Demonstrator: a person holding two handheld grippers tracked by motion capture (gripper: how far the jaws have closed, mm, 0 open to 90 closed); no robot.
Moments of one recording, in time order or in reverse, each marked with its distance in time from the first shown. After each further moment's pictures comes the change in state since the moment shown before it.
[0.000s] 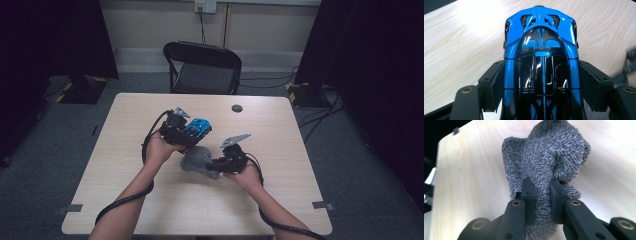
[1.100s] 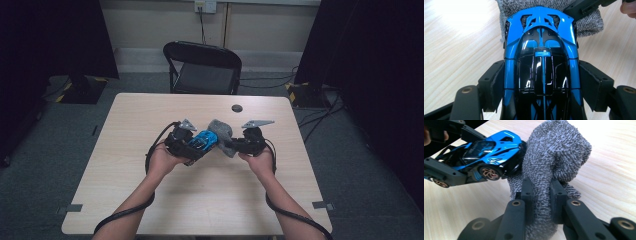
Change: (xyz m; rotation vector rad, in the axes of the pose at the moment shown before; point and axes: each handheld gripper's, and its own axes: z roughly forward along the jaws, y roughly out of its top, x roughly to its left) left arm -0.030 -0.017 0.009 0.017 -0.081 0.060; right arm -0.045 0.013 -0.045 -0.143 -0.215 0.112
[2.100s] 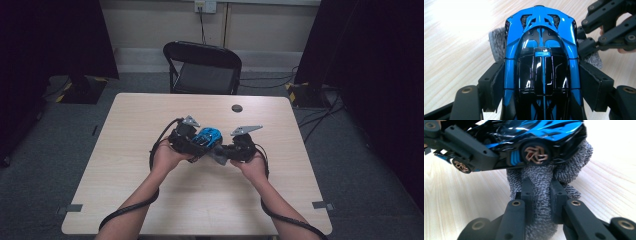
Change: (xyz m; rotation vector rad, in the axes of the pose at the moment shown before) left arm 0.000 0.014 0.004 -0.013 -0.002 -0.010; right arm 0.023 -0.007 0.019 0.048 0.073 -0.078
